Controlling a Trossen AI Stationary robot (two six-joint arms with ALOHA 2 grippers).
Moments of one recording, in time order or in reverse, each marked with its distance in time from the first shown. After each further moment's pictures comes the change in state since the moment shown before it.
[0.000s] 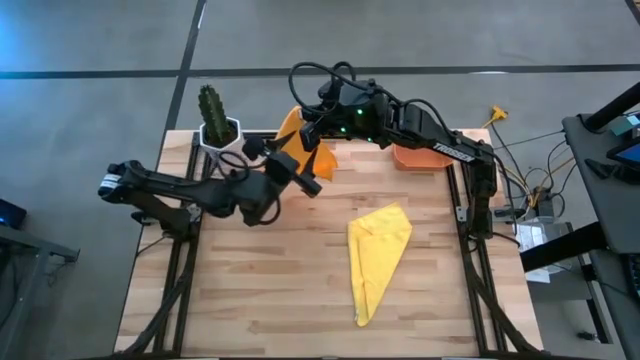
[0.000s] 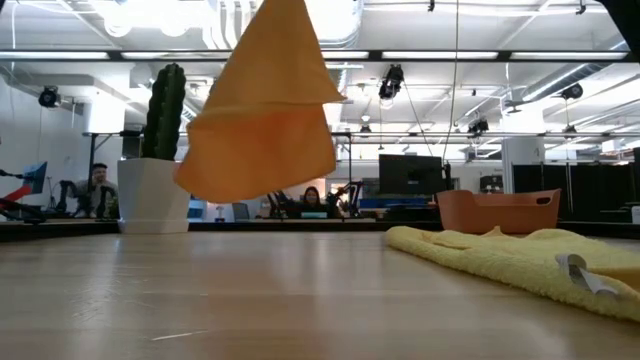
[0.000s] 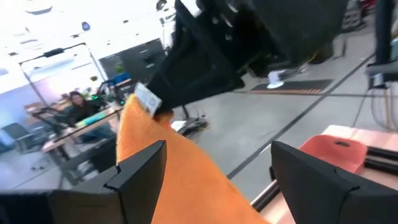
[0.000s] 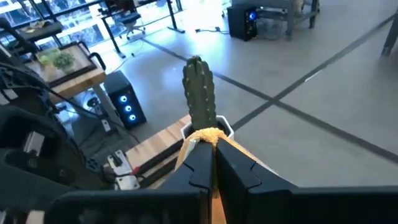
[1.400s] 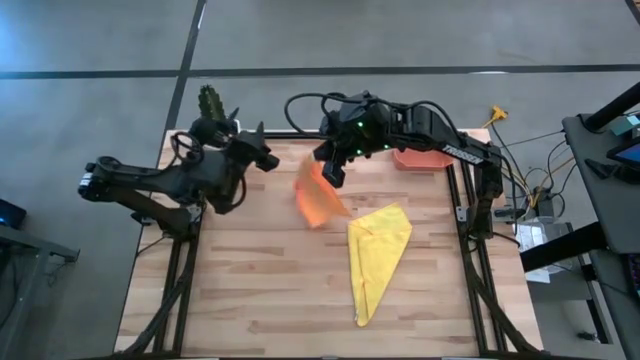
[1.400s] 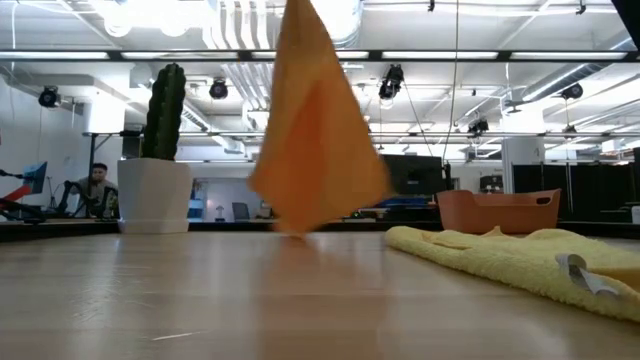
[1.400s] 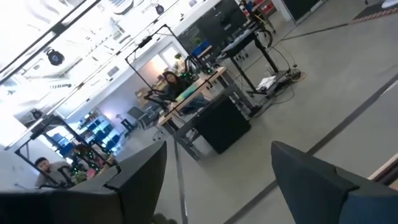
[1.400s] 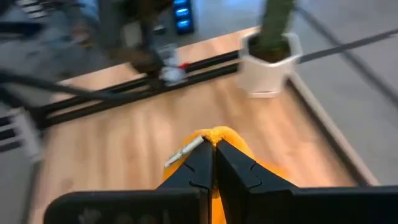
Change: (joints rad) left arm 0.013 -0.226 -0.045 -0.141 -0.328 0.360; right arm 0.032 -0.039 0.000 -0.339 -0.361 -0.158
